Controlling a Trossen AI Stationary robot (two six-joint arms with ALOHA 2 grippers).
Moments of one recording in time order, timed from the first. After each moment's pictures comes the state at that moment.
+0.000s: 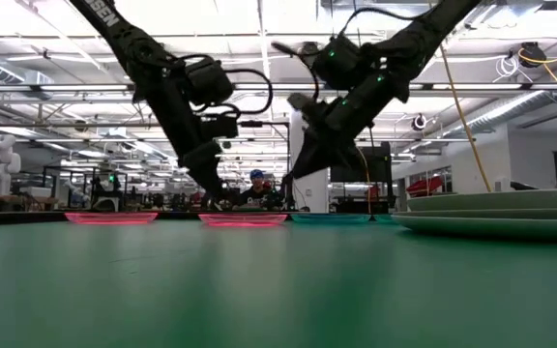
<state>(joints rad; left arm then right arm) 0.44 1.66 0.91 -0.22 -0.04 0.17 -0.35 1.72 0.99 -0.04 -0.13 0.65</state>
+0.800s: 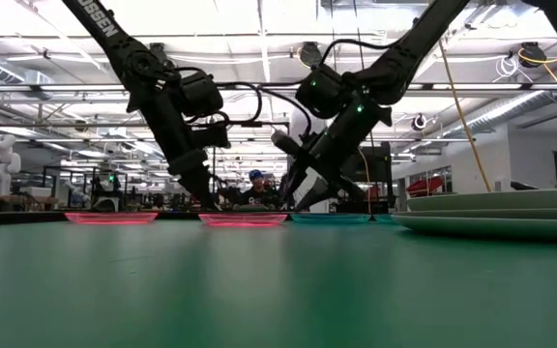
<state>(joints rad) 0.53 1.66 0.88 -0.22 0.06 0.29 -0.35 1.90 1.05 0.02 0.03 0.92</state>
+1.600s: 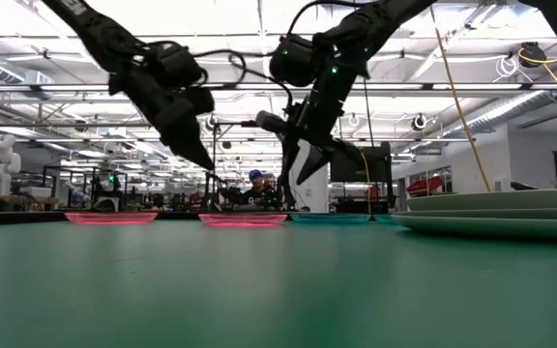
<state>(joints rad) 0.60 1.45 0.82 -0.23 0.34 0.27 -0.29 1.93 1.39 -0.50 0.24 0.89</state>
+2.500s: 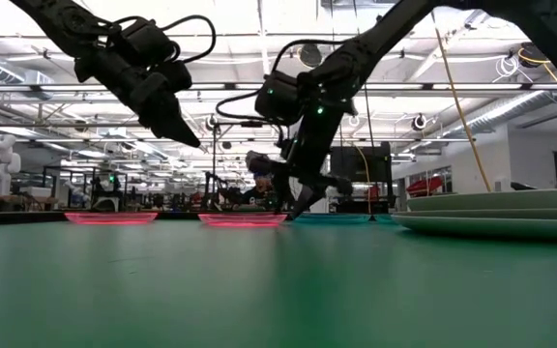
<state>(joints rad) 0.58 1.20 0.68 -0.18 0.34 0.23 -0.28 2.09 1.38 -0.37 0.29 0.97</state>
